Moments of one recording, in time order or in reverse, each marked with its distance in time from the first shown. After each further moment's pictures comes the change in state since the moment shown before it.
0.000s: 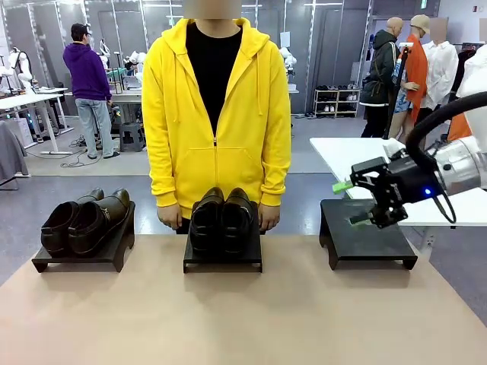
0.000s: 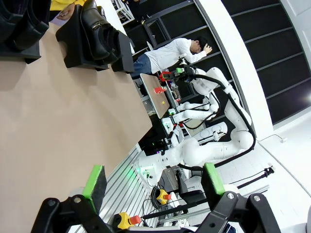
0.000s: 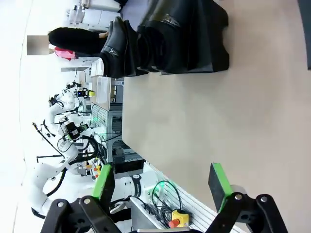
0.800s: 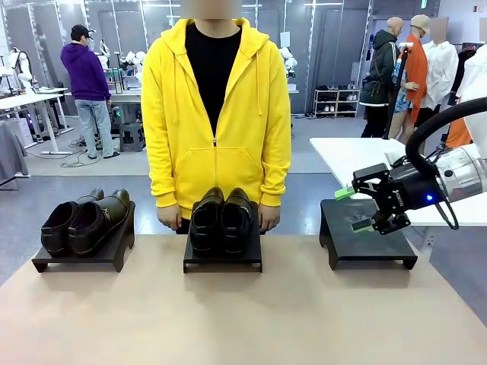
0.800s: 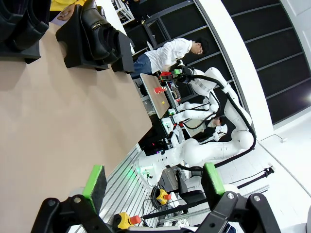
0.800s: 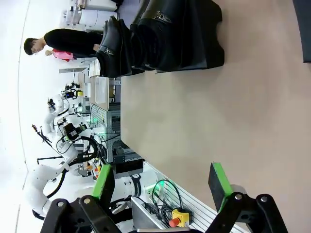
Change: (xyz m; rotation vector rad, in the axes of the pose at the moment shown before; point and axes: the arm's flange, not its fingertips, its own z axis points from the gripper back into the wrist) left arm 0.000 0.000 0.000 0.000 0.000 0.000; right arm 0.000 -0.006 -0.002 -0.010 0.003 -0.021
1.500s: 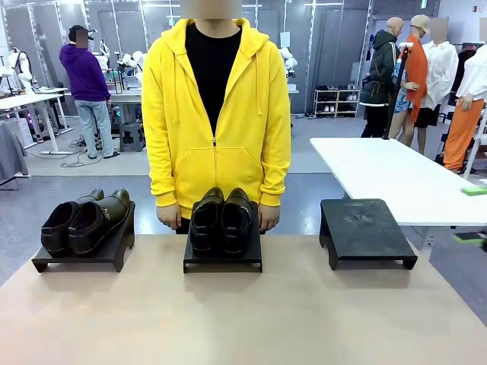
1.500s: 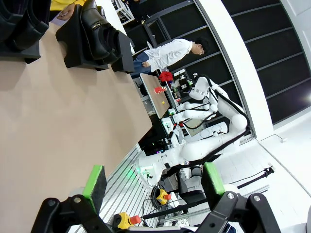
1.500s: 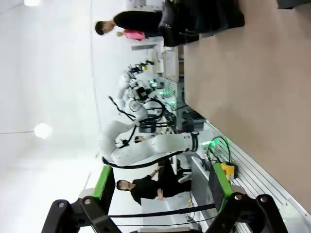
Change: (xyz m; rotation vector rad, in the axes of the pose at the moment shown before) left arm 0.000 0.000 0.000 0.000 0.000 0.000; right arm -0.030 -0.131 0.181 0.427 0.122 -0.137
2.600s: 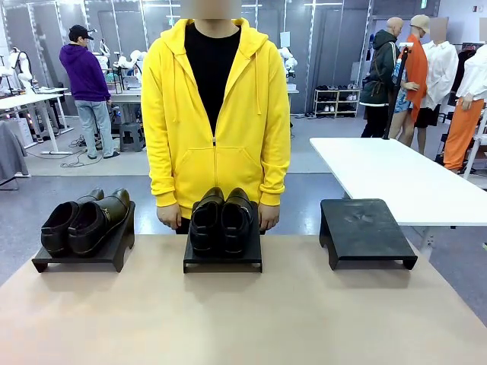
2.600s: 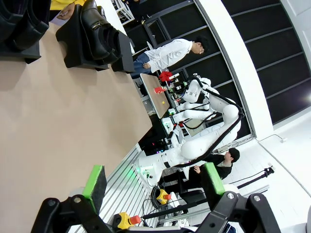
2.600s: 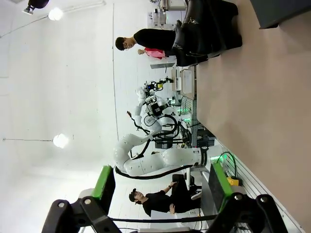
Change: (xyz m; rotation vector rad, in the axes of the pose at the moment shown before) left arm 0.000 0.000 0.000 0.000 0.000 0.000; right arm 0.007 -0.048 0.049 0.104 -0.091 -0.007
